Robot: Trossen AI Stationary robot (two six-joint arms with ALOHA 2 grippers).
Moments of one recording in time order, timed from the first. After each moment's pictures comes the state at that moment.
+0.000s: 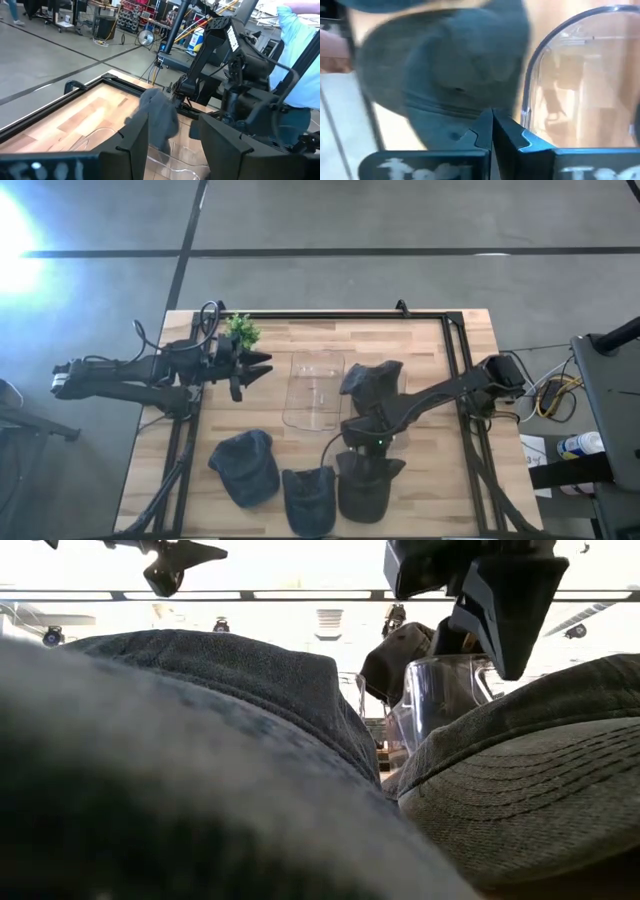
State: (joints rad) left arm 0.05 0.68 0.66 0.00 -0.13 -0.34; right arm 0.28 1.80 1.36 -0.94 -0.25 0.44
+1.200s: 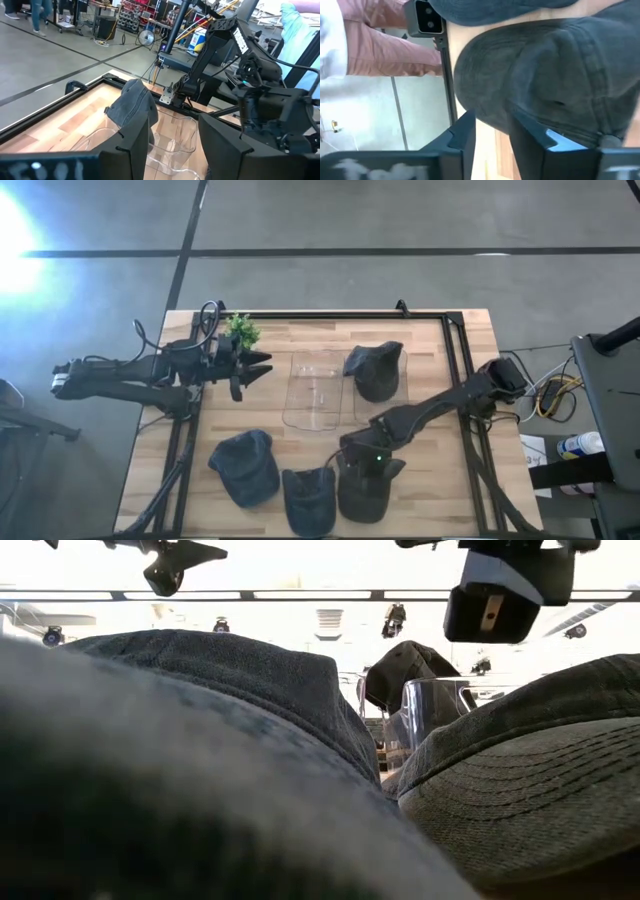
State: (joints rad) left arm 0.05 0.68 0.66 0.00 -0.13 -0.33; right arm 0.38 1.80 1.37 -0.71 -0.48 0.65
